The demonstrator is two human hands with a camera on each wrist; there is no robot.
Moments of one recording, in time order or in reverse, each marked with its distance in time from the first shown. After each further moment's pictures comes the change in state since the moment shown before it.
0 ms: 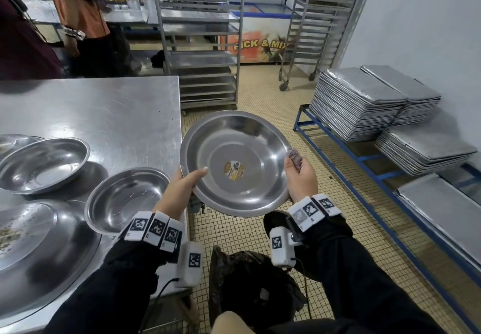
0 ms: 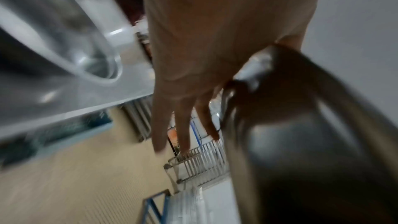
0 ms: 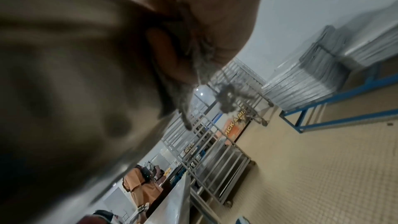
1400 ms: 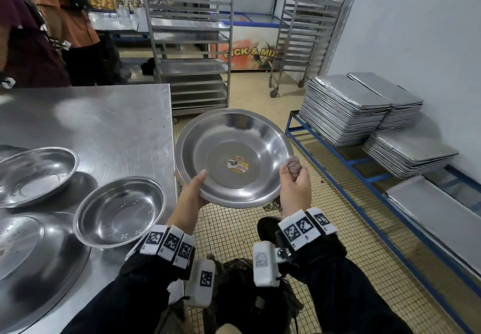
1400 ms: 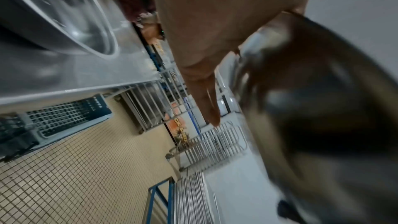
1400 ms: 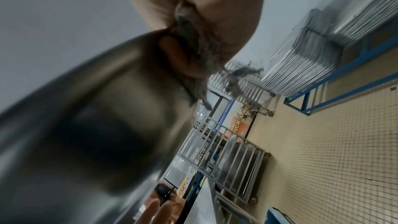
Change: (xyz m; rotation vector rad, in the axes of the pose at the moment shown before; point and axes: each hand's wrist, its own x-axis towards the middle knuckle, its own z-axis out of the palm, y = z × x) left_hand -0.004 -0.010 0.029 -0.161 -0.106 0.132; right_hand -0.035 -0.025 0.001 0.245 0.097 0.051
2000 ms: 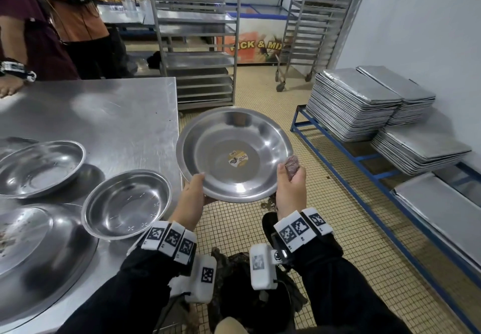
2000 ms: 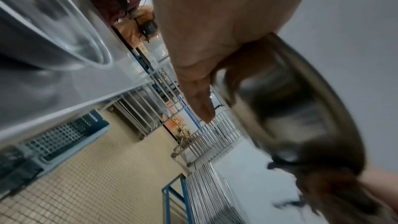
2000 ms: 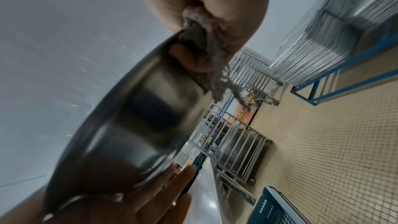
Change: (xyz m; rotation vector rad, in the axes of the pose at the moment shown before) left_hand -0.006 0.000 -0.006 0.182 0.095 -0.117; right_hand -0.003 0.013 0.013 -0.004 -0.051 0.012
